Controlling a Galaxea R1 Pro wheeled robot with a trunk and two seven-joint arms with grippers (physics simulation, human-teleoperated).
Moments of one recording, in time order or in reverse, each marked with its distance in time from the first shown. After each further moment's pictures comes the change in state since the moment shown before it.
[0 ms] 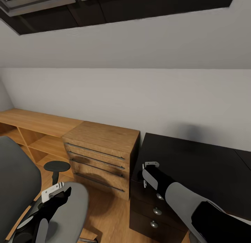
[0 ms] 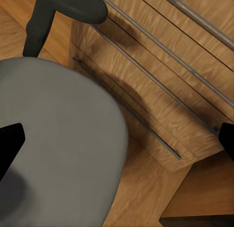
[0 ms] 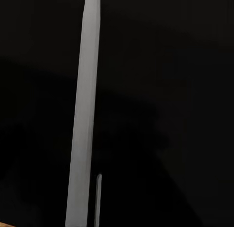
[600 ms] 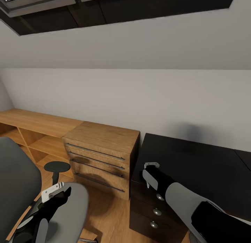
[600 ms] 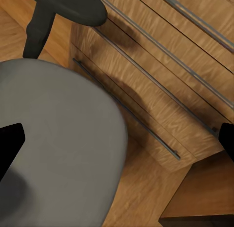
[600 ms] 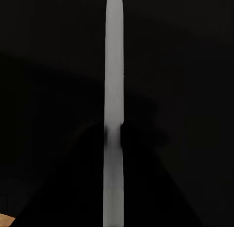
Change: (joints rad) left arm 0.000 0.000 0.000 0.000 0.000 0.000 0.000; right arm 0.001 0.000 0.001 0.006 -0.001 0.011 0.003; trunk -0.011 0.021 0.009
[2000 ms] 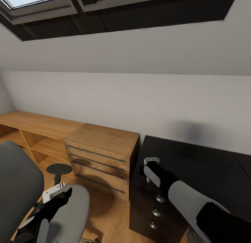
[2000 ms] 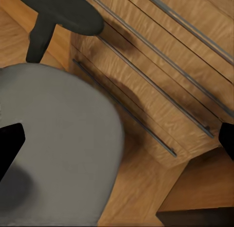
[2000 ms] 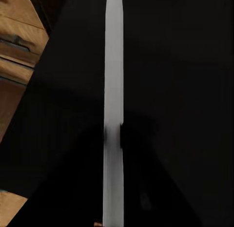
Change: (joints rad) left arm 0.000 -0.001 -0.003 0.011 -0.006 0.001 -0.001; right arm 0.000 -0.039 0.002 -0.107 -0.004 0.007 -0.006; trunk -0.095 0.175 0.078
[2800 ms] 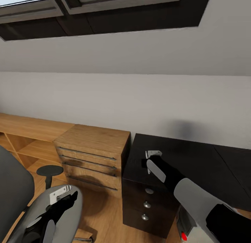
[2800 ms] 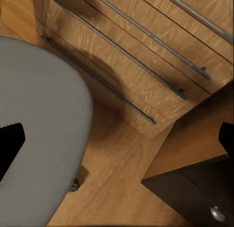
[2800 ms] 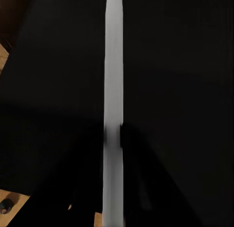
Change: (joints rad) left arm 0.000 0.001 -0.046 0.065 -0.001 -0.001 -0.002; right arm 0.001 -0.070 -0.001 -0.188 -0.058 0.027 -0.073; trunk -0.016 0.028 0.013
